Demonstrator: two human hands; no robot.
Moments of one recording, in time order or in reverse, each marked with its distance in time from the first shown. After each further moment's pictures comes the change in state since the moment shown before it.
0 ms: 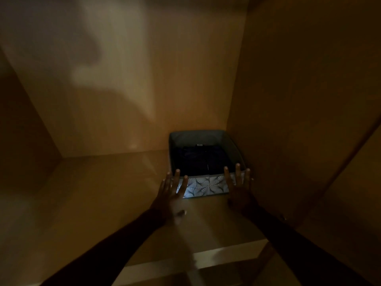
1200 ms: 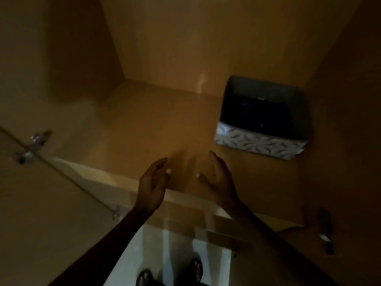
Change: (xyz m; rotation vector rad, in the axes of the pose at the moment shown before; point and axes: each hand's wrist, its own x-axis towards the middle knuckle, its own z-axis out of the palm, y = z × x) left_hand -0.158 0.033 0.035 -1.014 0.677 -0.739; right_hand -0.084 -0.123 0.003 1.007 -0.280 -0.292
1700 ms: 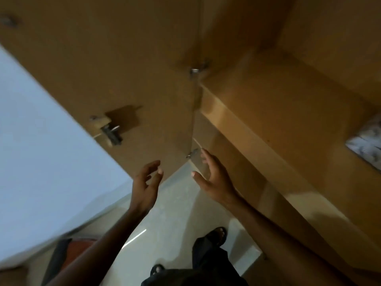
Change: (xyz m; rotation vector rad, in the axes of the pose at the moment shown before) left_hand -0.305 -0.077 -0.182 0.015 0.687 -0.425; right_hand -0.178 -0.133 0.185 0.011 -0.731 -0.338
